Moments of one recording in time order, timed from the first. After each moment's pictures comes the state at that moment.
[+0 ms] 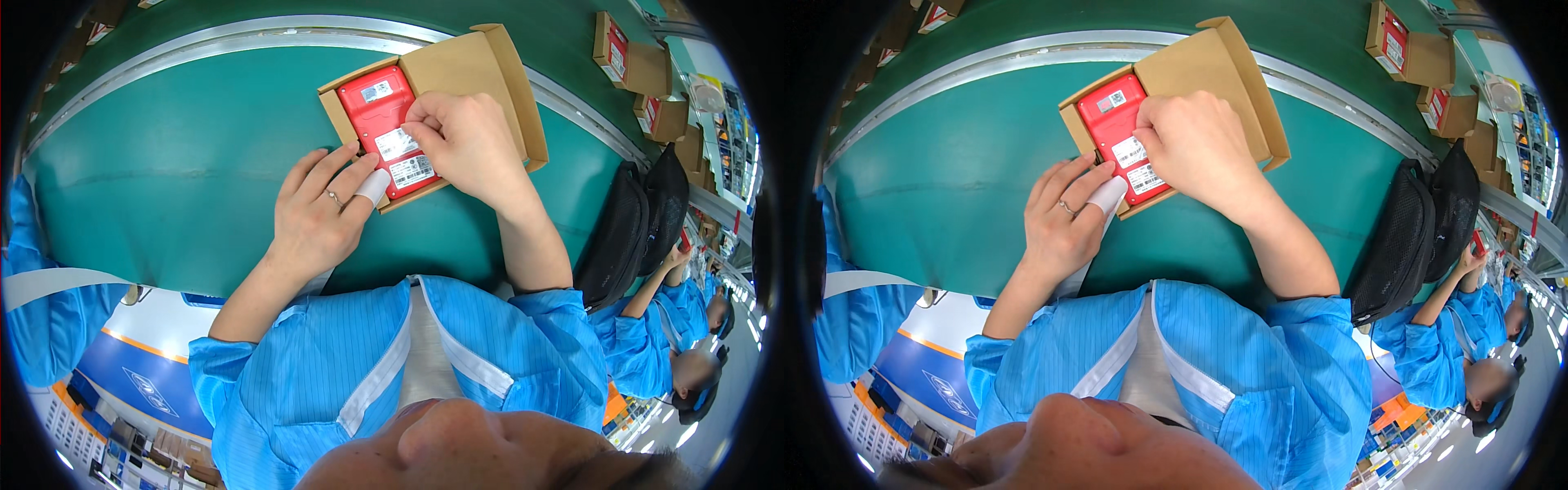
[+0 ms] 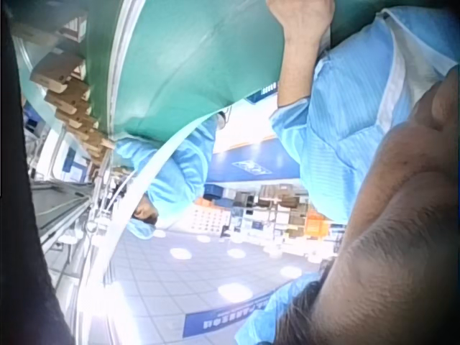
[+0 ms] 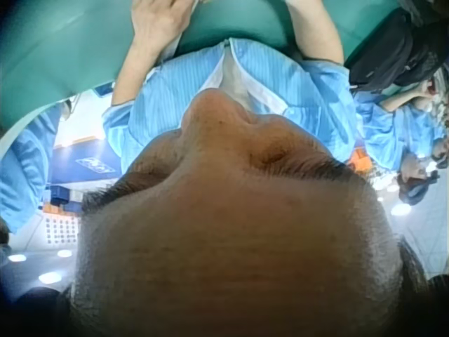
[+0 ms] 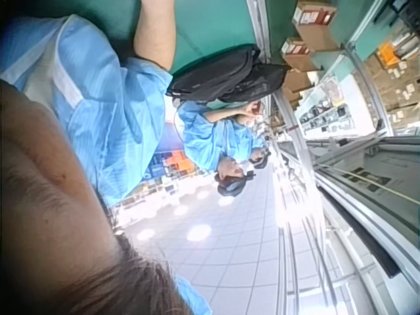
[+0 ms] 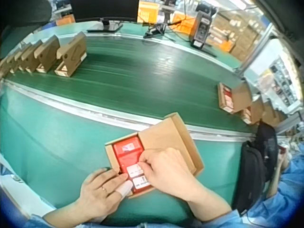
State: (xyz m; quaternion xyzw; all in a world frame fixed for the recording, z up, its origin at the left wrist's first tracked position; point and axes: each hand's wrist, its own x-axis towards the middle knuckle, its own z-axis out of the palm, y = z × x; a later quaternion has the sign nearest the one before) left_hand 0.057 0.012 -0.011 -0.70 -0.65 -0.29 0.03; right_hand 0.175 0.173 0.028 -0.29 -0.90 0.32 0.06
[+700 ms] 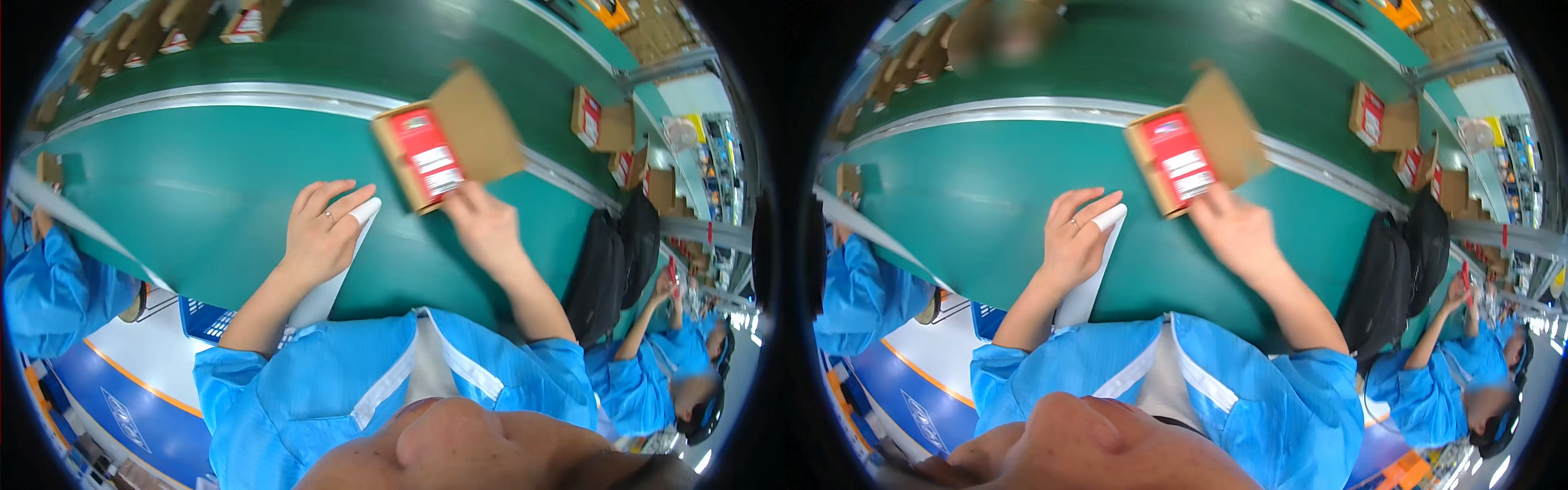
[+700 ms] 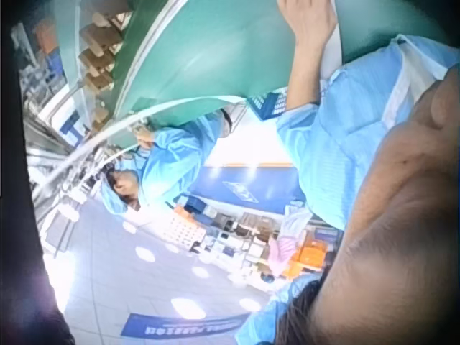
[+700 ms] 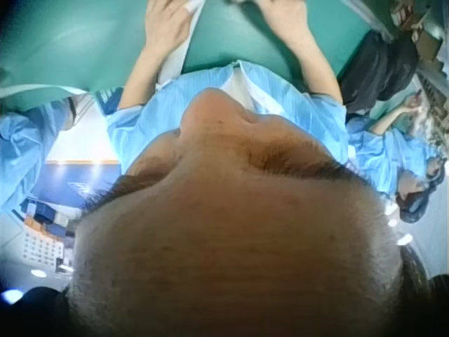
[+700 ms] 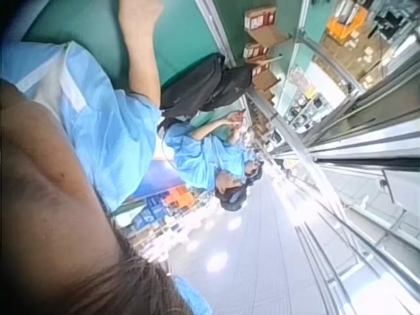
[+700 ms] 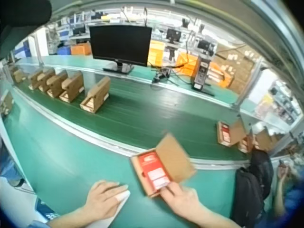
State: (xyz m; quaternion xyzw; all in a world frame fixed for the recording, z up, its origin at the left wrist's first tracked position) left_hand 0.033 0.006 -0.001 -0.69 -0.64 -0.35 0.07; right_hand 0.232 0.162 0.024 -0.14 -0.98 -0.04 0.14
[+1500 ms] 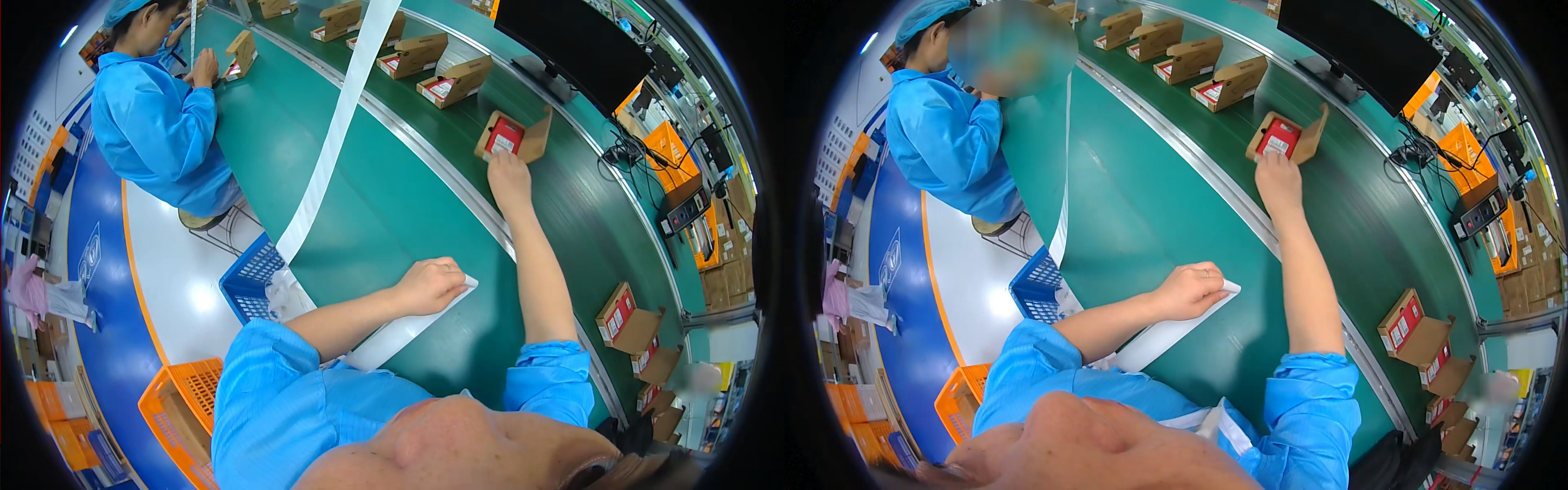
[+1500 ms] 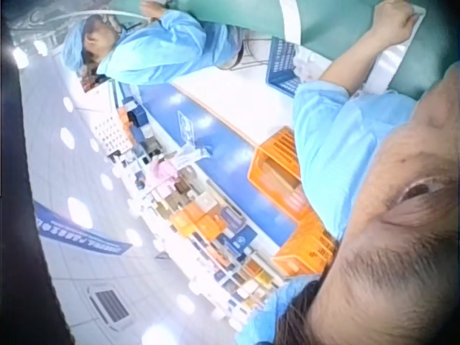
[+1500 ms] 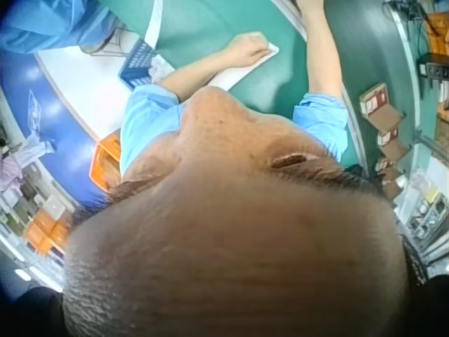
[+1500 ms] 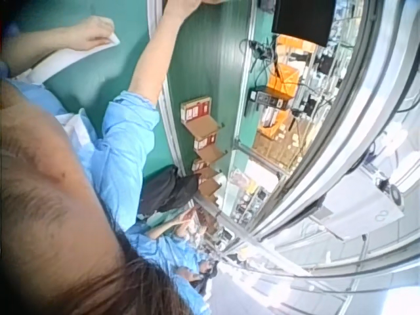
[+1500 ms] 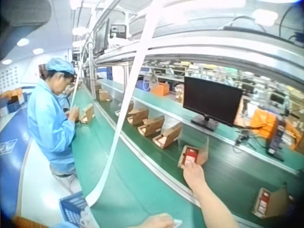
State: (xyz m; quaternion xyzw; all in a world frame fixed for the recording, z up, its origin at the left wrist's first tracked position) left_hand -0.016 -0.013 -0.032 -0.53 -0.71 -0.47 -0.02; right_hand -0.107 0.234 -0.027 0.03 -0.95 -0.19 0.25
